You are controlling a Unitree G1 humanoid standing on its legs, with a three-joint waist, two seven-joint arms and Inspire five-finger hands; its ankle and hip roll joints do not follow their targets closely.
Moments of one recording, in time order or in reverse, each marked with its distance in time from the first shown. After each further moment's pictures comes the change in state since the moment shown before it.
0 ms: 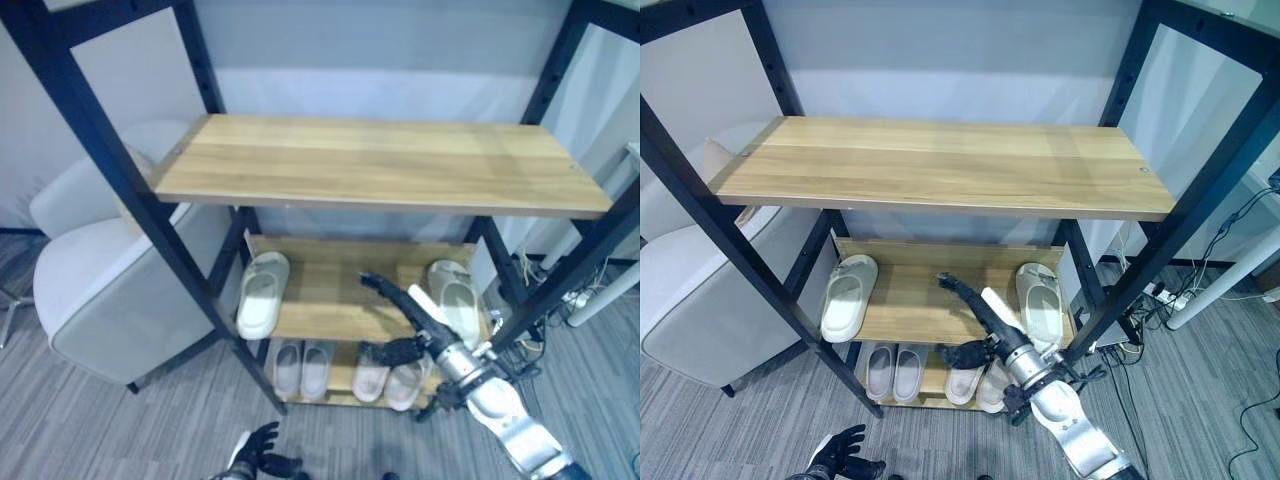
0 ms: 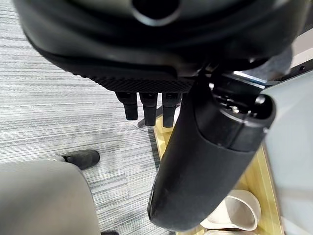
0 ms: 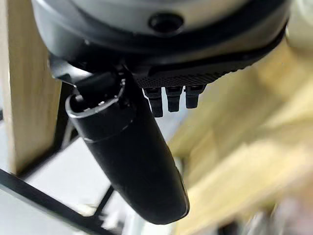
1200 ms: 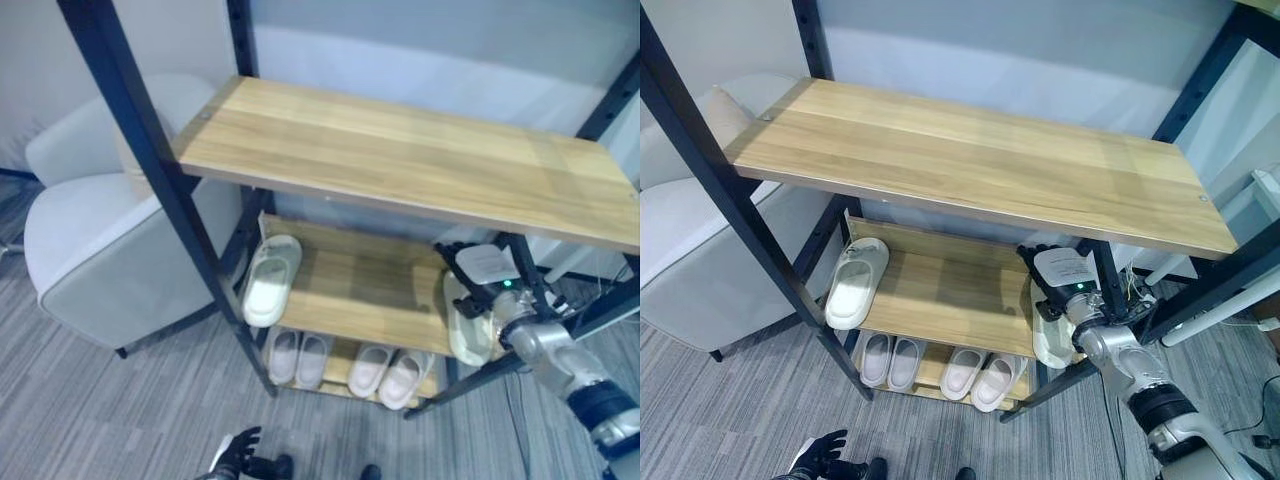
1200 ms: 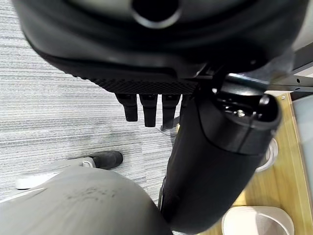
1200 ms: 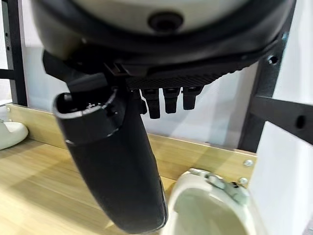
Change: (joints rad) left arm -0.034 0.049 0.031 0.098 0.043 -0.019 -0.004; right arm -0.339 -0.202 0.066 0.548 -0.511 0.083 -0.157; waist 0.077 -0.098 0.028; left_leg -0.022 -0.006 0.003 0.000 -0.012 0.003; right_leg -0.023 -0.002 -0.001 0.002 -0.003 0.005
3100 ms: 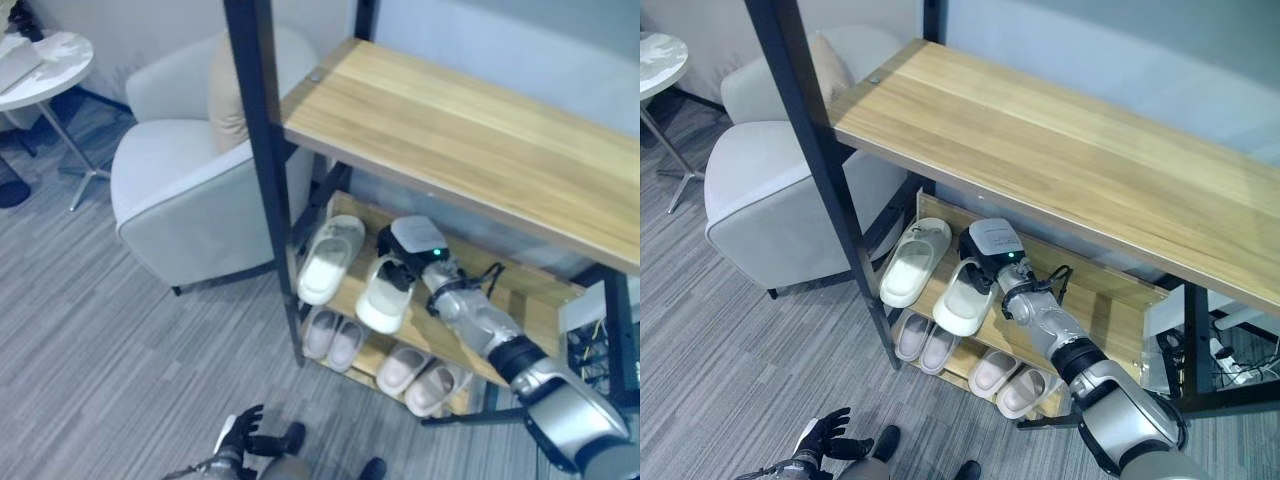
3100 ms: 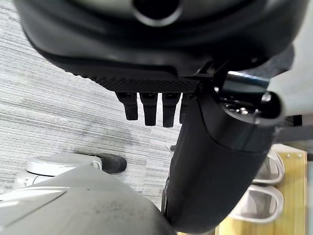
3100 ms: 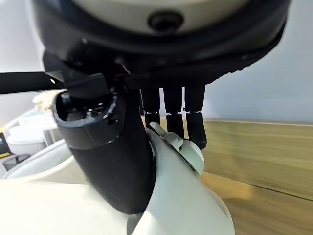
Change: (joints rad) left arm -0.046 -0.004 -0.003 -0.013 -0.048 -0.031 0.044; right arm -0.323 0.325 0.146 0.179 0.085 0.031 -0.052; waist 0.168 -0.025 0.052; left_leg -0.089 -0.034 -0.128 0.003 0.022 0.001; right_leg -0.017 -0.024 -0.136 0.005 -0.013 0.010
